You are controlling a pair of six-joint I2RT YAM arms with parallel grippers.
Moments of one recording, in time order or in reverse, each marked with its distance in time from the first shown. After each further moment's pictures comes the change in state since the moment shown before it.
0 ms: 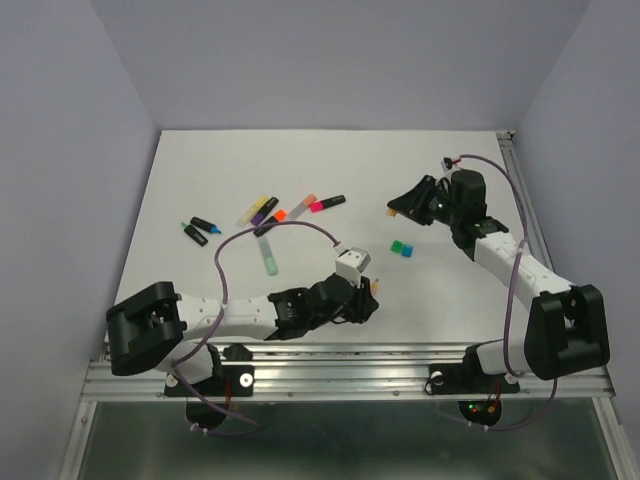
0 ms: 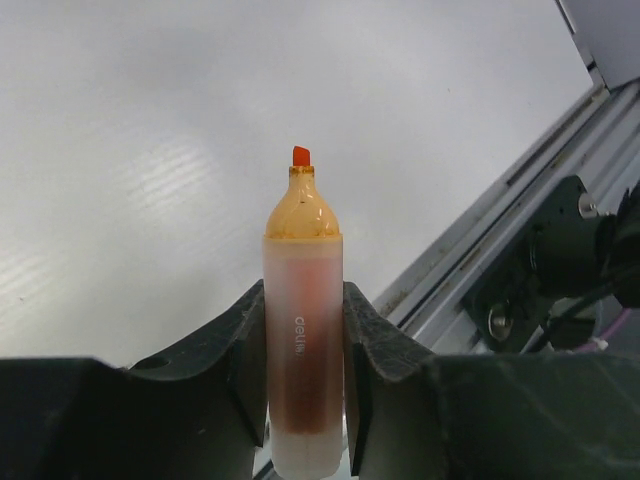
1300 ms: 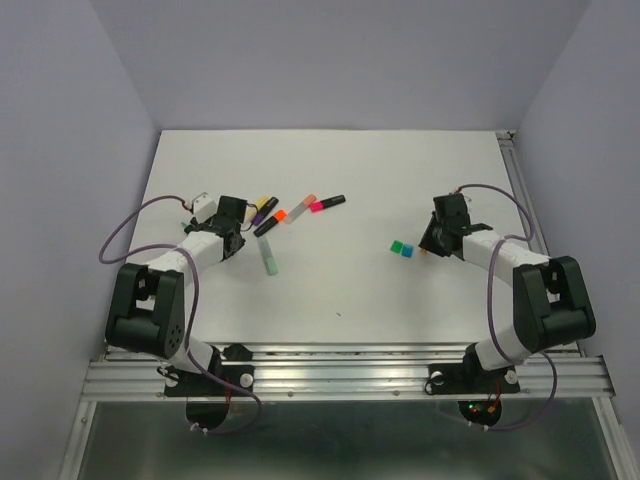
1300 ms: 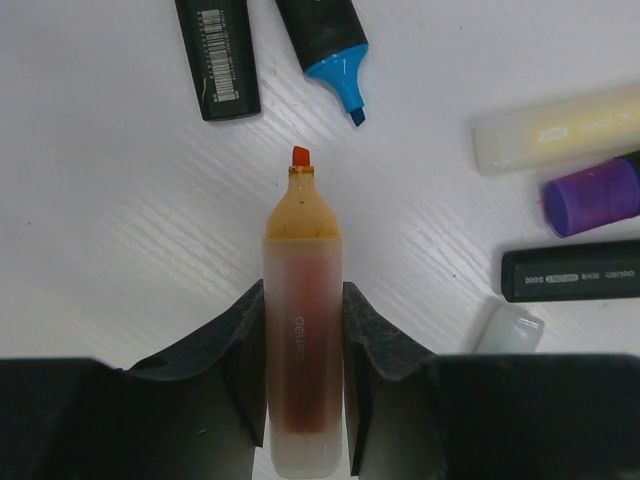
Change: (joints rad) left arm 0.978 0.067 0.110 -0.590 -0.258 -0.134; right arm -0.022 0.175 -0.039 -0.282 0.618 -0.177
